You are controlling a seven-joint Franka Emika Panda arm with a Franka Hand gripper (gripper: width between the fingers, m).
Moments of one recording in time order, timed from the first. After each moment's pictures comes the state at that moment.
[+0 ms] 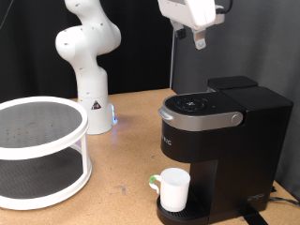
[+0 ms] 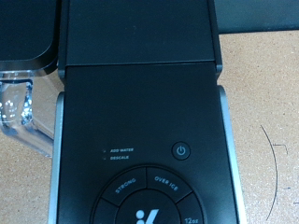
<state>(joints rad) 0.57 -0.24 -0.42 -2.03 0.21 1.93 -0.60</state>
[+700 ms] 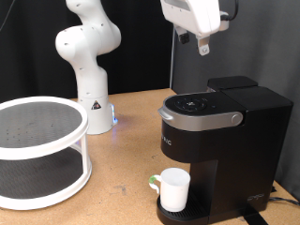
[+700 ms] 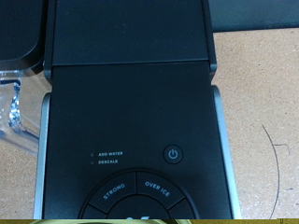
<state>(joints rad) 0.57 -0.20 -0.42 -2.02 0.22 1.93 -0.61</state>
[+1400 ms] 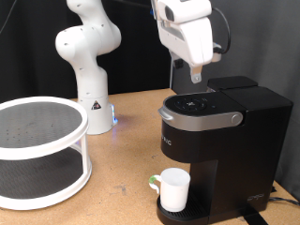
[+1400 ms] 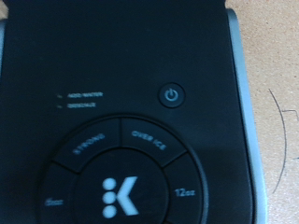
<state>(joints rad) 0.56 -0.17 -0.42 -2.12 0.17 2.06 -0.61</state>
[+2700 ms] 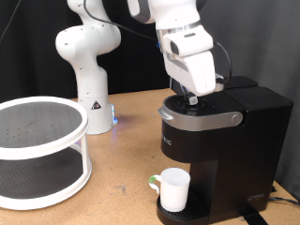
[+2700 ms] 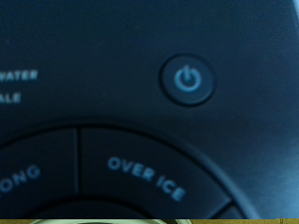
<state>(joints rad) 0.58 -0.15 -0.39 -2.29 0.17 2.34 -0.60</state>
